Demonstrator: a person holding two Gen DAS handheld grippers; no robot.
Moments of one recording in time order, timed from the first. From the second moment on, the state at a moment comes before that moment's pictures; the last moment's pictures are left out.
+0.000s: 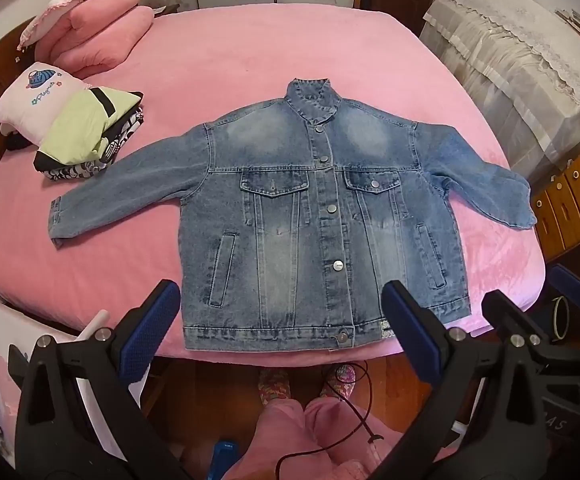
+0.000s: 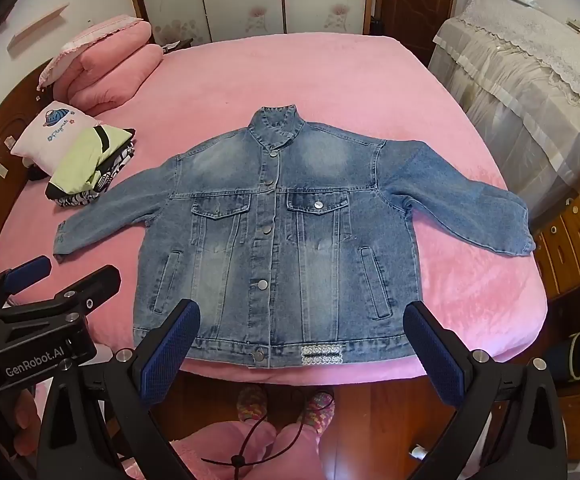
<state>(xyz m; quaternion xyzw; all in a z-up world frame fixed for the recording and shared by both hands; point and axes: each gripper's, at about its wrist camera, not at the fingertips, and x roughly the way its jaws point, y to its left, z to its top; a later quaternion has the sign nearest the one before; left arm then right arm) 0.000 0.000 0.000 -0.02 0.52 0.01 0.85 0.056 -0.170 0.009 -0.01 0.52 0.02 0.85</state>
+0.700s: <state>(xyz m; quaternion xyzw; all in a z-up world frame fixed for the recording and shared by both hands) 0.002 -0.002 -0.005 -0.03 0.52 0.00 0.85 0.057 -0.170 0.009 -0.01 0.52 0.01 0.85</state>
